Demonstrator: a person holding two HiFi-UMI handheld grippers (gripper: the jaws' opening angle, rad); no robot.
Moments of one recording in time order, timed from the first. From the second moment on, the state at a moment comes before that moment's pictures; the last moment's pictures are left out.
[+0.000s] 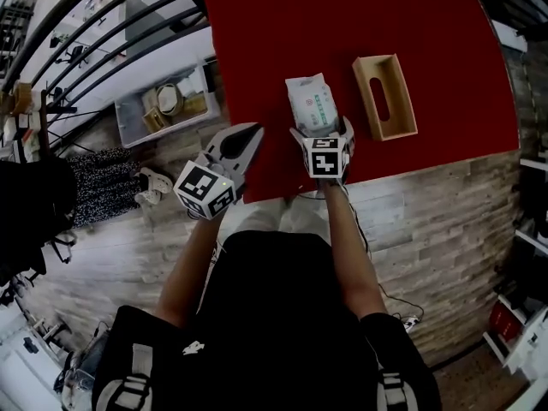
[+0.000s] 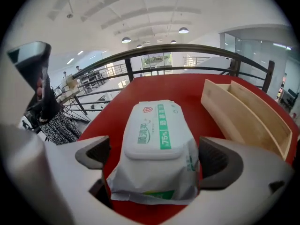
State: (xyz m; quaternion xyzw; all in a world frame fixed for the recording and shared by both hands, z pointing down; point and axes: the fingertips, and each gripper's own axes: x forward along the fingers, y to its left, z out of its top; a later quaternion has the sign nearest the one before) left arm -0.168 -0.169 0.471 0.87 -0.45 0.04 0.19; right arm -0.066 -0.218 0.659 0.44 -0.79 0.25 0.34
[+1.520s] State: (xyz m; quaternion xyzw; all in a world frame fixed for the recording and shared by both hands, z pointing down) left arm -0.110 -0.220 0.481 0.89 -0.40 0.02 0.20; right arm 0.018 -0.274 0.568 0.48 -0.79 0.20 0.31
